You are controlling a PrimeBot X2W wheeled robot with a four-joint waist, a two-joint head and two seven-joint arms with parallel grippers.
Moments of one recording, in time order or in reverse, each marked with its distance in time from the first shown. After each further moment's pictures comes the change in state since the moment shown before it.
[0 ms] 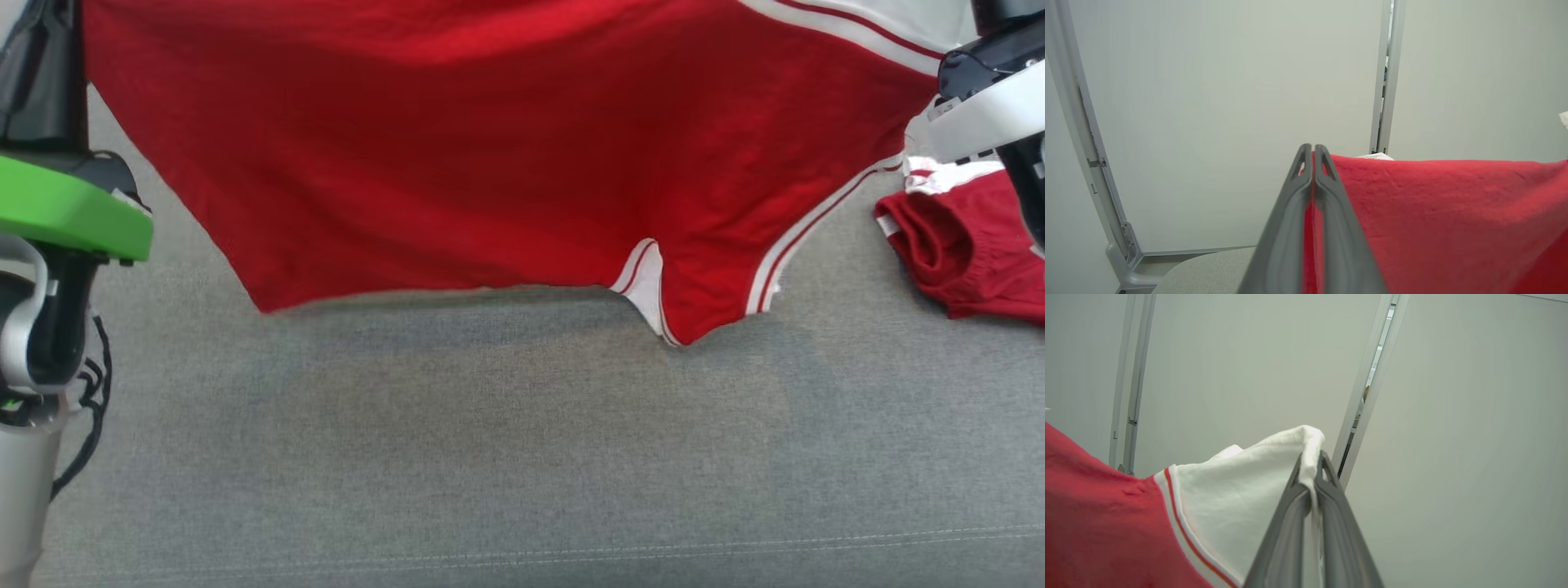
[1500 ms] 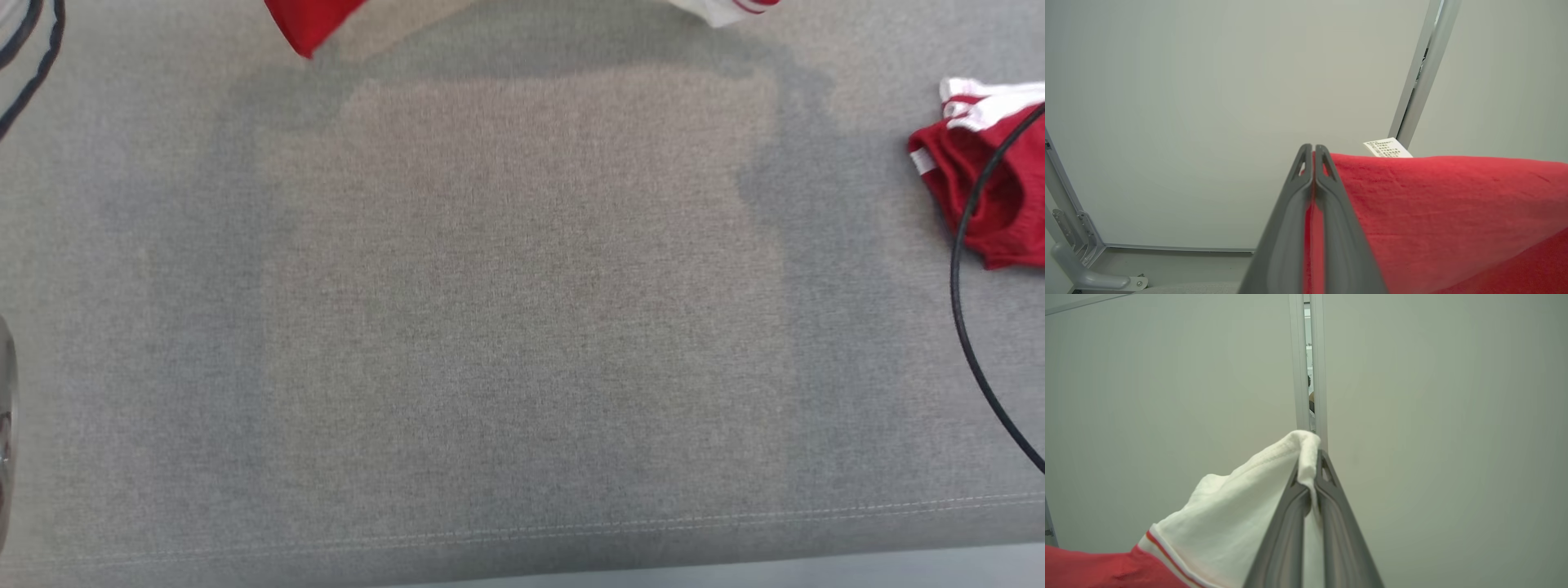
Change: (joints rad) left arm -0.984 -0.246 -0.127 1.097 -0.011 -0.185 -0.028; right arm -1.002 0.296 -0.041 1.228 -0.044 0.000 -0.331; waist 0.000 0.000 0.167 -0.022
